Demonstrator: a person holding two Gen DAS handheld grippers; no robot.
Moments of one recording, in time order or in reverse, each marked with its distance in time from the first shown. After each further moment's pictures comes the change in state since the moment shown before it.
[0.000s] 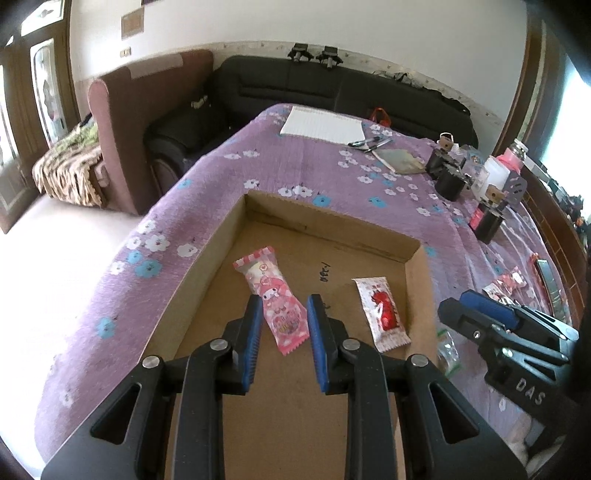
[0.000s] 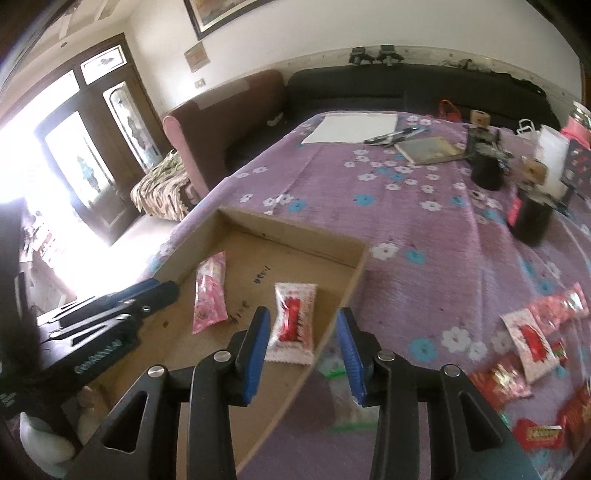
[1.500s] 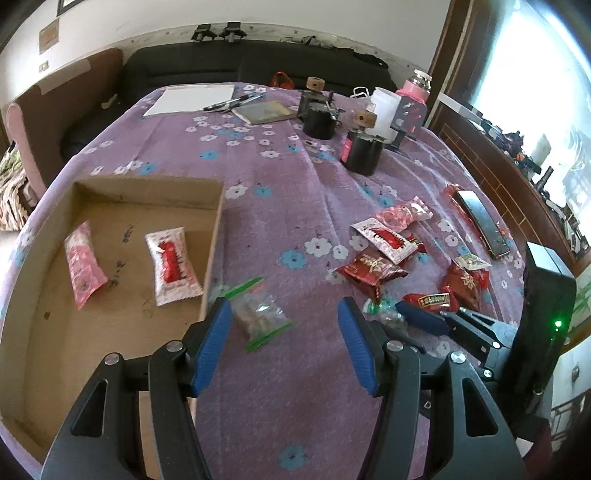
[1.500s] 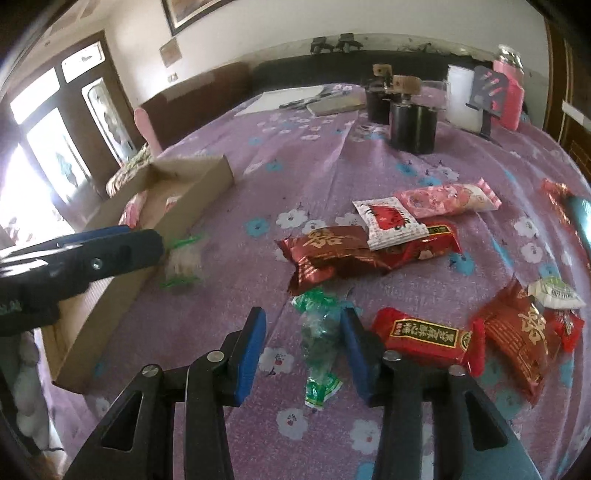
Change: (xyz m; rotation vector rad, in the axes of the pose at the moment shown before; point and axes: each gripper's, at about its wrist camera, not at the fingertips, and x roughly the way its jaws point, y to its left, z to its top) left arm 0.000 -0.147 -0.037 0.172 0.105 -0.223; right arm -0.041 -0.118 -0.092 0.036 0.029 -0.078
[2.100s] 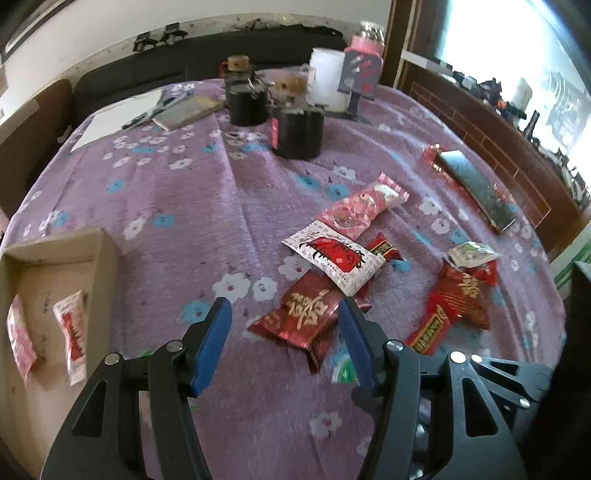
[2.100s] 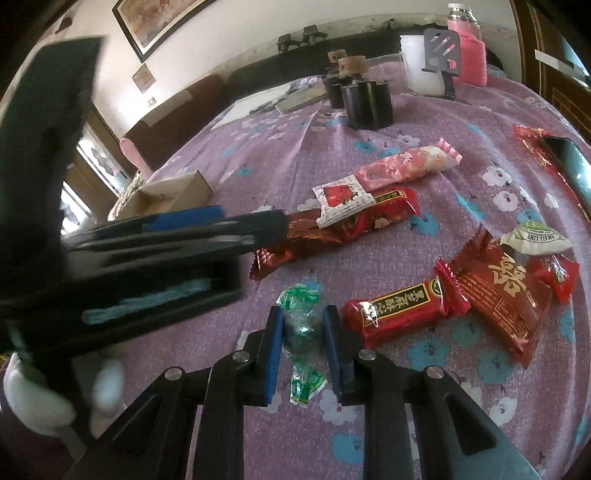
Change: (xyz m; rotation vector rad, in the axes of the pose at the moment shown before) left arm 0.071 -0.072 0.027 0.196 0.058 -0.021; right arm -0.016 -0.031 -0.011 0.157 0.012 0.044
